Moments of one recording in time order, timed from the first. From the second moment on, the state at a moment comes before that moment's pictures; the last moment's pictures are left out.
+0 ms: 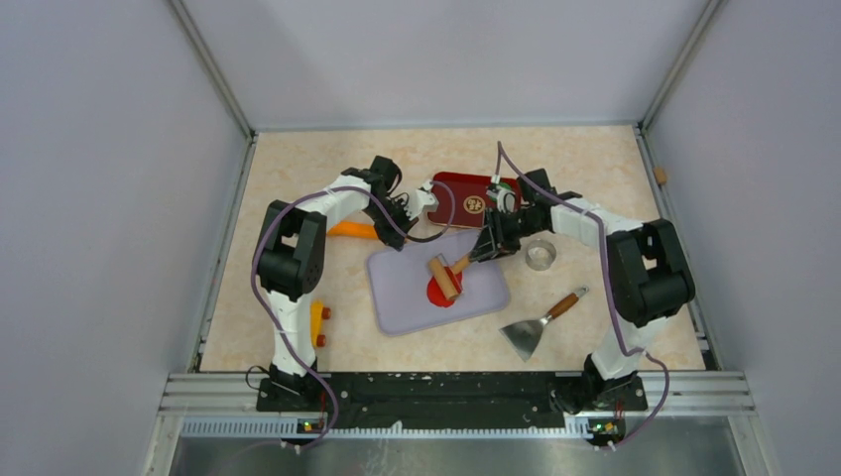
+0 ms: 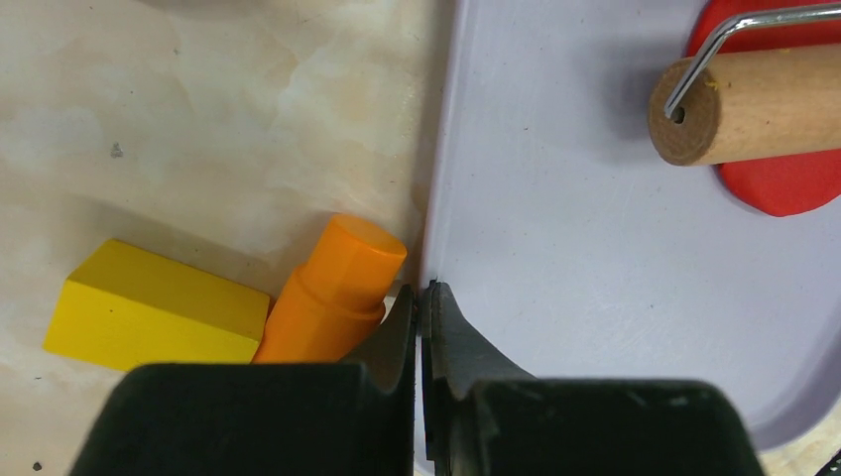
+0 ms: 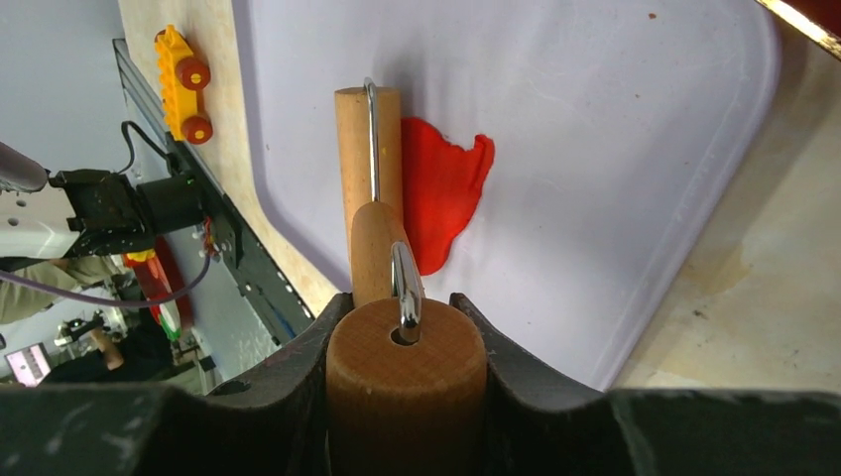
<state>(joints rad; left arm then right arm) -0.38 2.04 1.48 -0.79 0.44 0.71 0.34 1.76 1.09 -0.47 -0.76 0.23</state>
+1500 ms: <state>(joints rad) -0.38 2.04 1.48 -0.79 0.44 0.69 0.45 1.86 1.12 -0.38 -0.79 0.31</state>
